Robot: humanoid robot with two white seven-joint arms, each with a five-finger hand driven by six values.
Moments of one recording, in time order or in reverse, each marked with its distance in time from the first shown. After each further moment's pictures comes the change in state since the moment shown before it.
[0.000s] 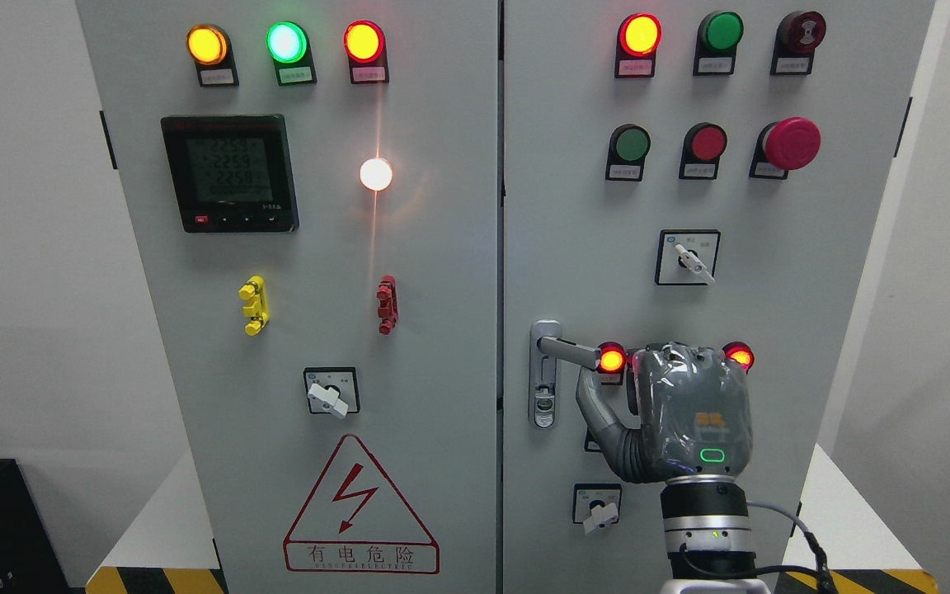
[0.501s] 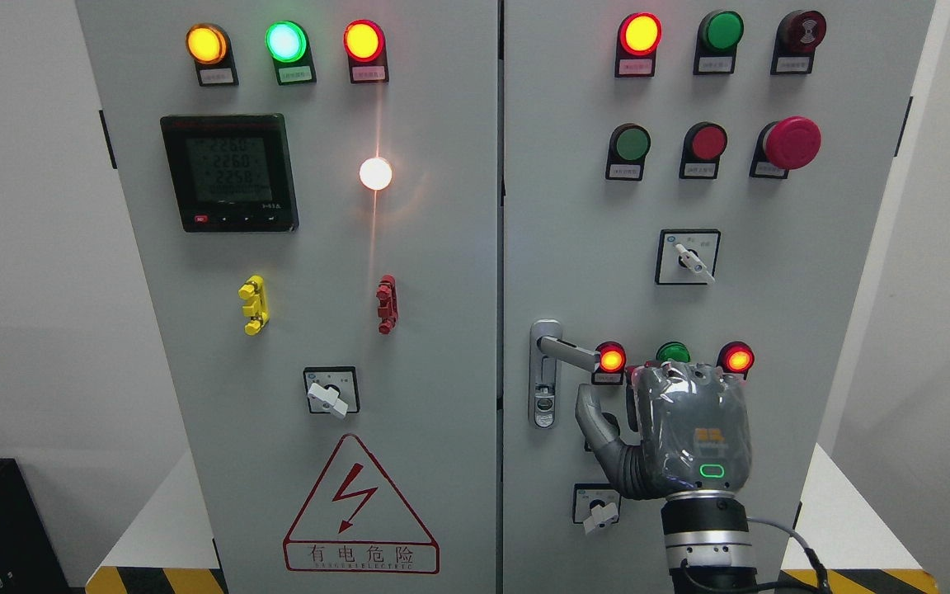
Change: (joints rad) left arm 0.000 0.000 0.000 0.000 0.000 0.000 0.000; right arm 0.033 -0.003 0.002 -0.012 -0.001 0.000 0.008
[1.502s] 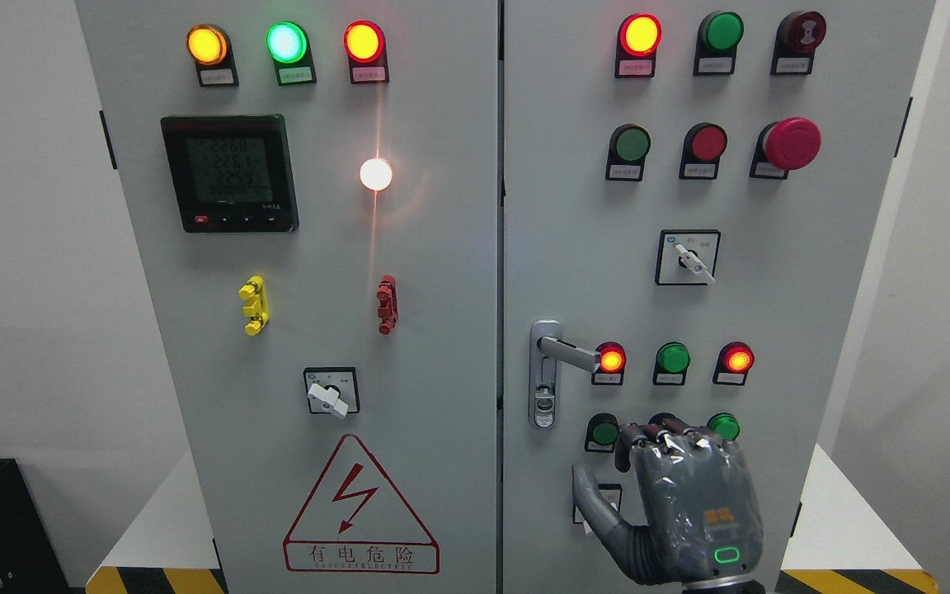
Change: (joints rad) left arm 0.000 0.000 0.000 0.000 0.000 0.000 0.000; right arm 0.208 -0.003 -0.091 -0.121 -0.020 -0.306 -0.076
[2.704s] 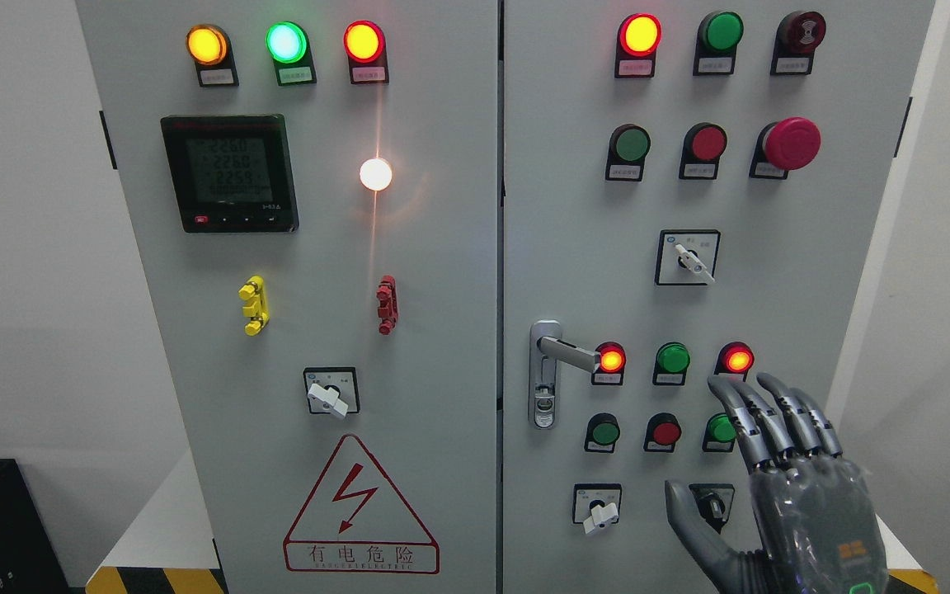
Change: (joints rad) left arm 0.000 0.000 0.000 0.000 0.000 0.000 0.000; right arm 0.047 0.001 -0.263 -0.073 -0.262 -0.259 -0.010
